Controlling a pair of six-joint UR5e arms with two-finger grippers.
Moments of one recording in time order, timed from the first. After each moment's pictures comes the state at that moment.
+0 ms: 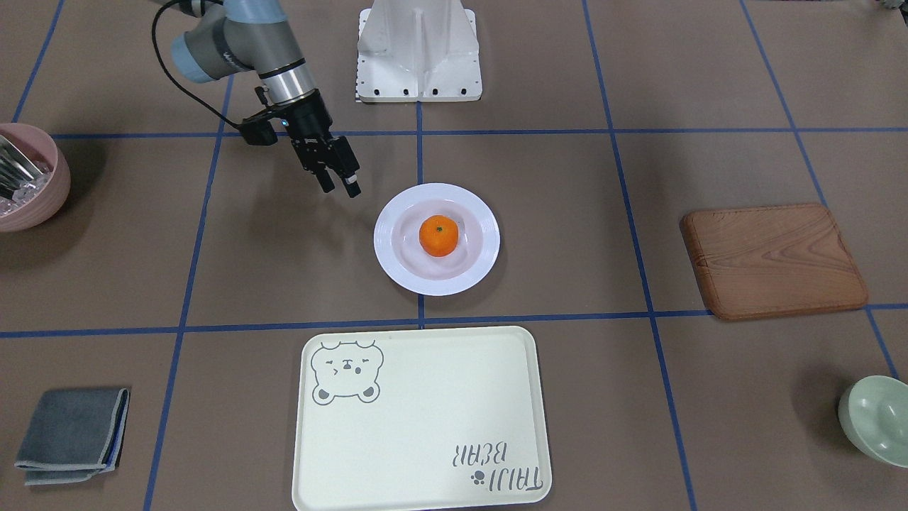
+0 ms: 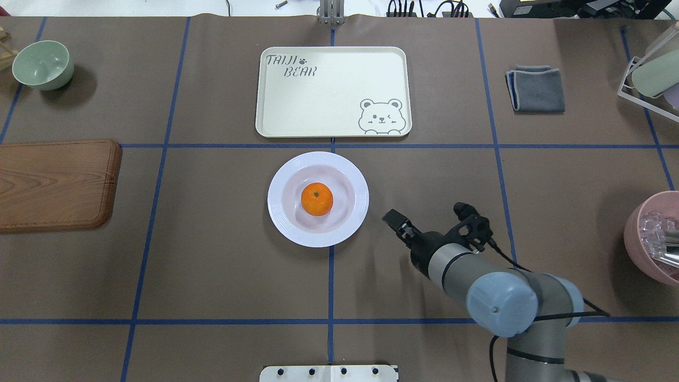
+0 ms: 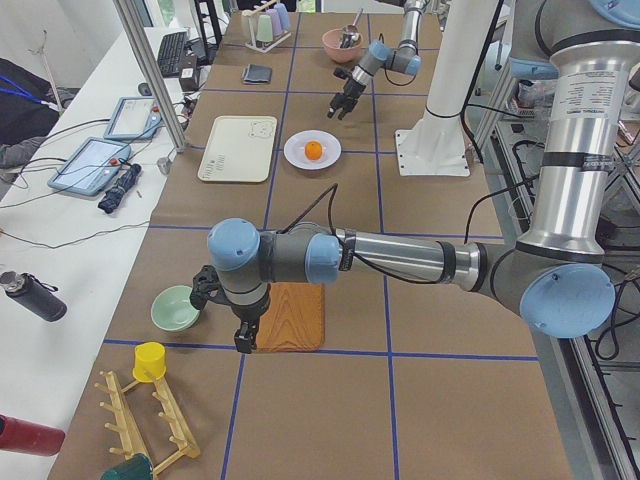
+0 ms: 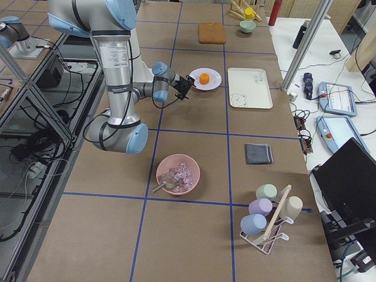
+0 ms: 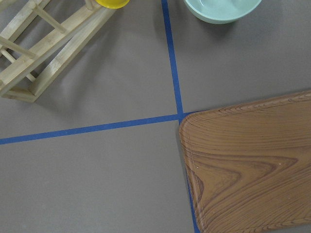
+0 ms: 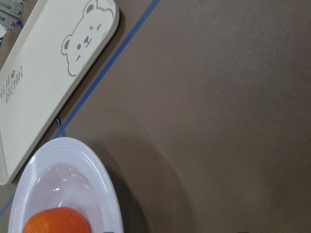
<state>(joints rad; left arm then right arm) -1.62 -1.65 -1.60 -1.46 -2.34 0.17 0.20 -1.28 1.78 -0.89 1.16 2.12</state>
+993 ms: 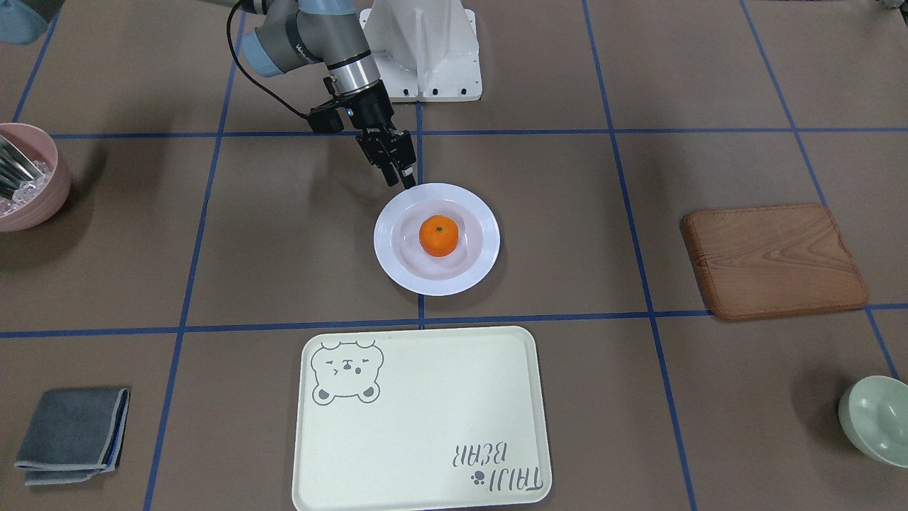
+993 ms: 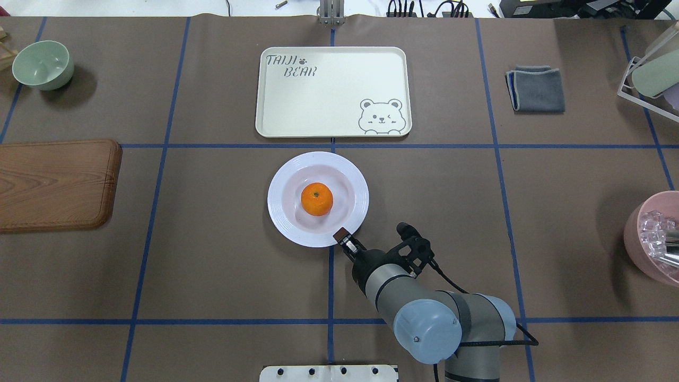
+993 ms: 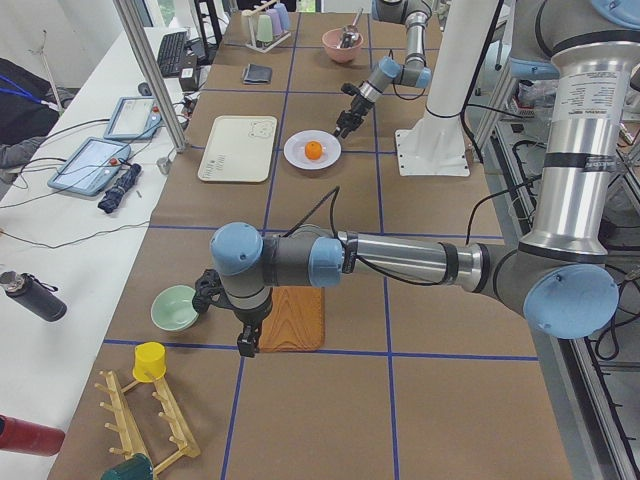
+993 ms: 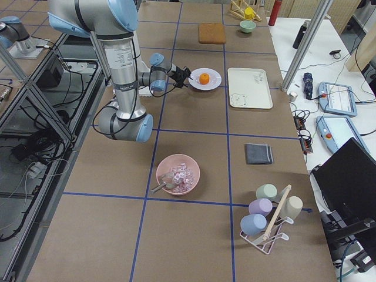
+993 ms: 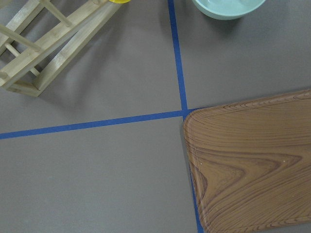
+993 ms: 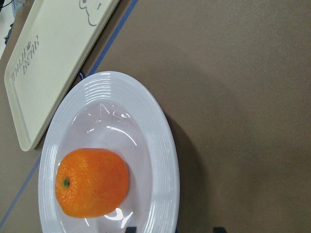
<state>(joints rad) -1.63 -1.64 -1.60 -1.46 -2.34 0.17 0.15 -1.13 1.71 -0.96 1.10 2.19</state>
